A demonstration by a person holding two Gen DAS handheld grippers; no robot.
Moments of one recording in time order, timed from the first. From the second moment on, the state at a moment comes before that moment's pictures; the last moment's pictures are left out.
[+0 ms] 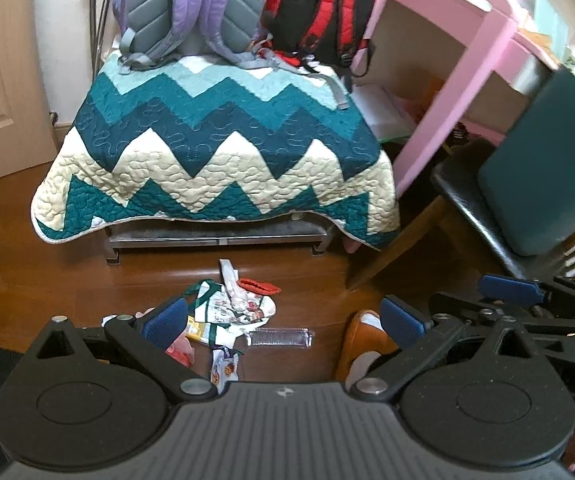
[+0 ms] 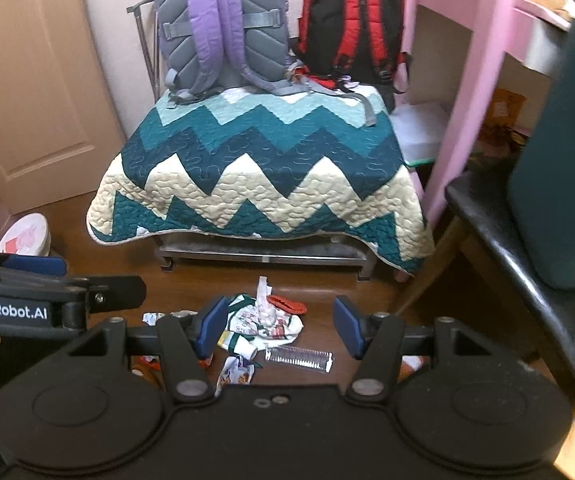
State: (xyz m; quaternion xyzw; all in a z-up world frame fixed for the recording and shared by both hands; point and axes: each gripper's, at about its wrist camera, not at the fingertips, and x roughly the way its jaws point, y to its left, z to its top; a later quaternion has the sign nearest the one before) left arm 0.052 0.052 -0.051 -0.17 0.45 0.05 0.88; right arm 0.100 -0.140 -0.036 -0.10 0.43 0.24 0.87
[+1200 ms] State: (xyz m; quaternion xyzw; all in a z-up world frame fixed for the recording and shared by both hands) left arm 0.232 0.229 -0.378 -0.14 0.70 0.10 0.69; right arm 0.334 -0.030 -0.360 -0.20 0.59 0.32 0.72
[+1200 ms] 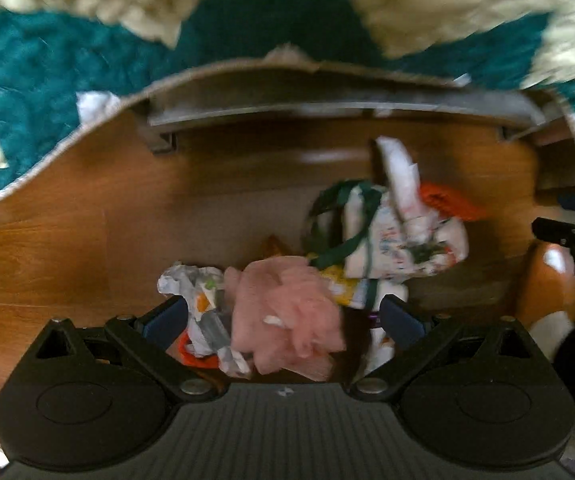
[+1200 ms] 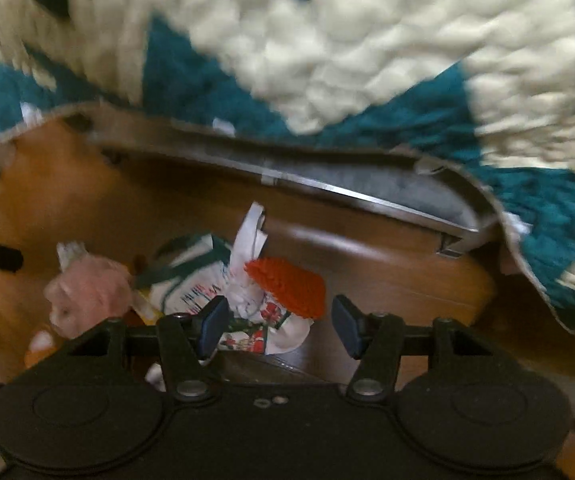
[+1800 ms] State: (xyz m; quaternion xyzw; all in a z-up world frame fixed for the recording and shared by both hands) left arm 0.227 0.211 -0.509 -0.13 0.78 0.07 0.61; right arm 0.328 0.010 -0.485 -0.34 0.58 0.37 0.64
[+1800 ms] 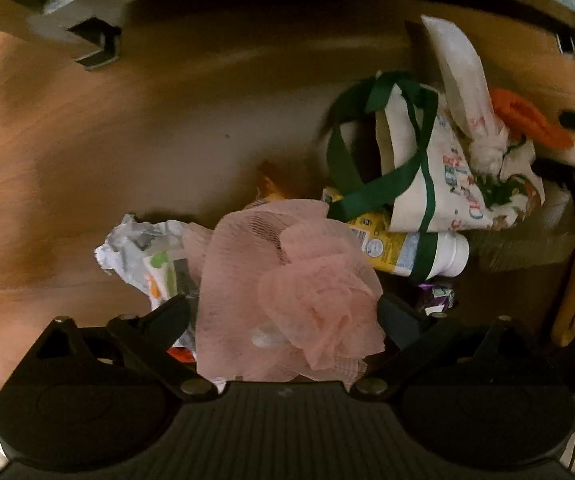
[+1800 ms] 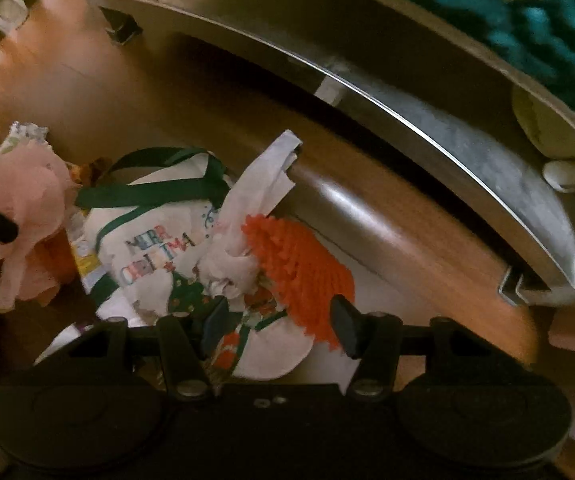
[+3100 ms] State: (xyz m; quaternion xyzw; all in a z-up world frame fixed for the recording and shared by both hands) left arm 0.232 0.200 -0.296 -0.17 0.68 0.06 0.71; right arm 0.296 -0.030 -0.266 -0.19 0.54 0.32 0.76
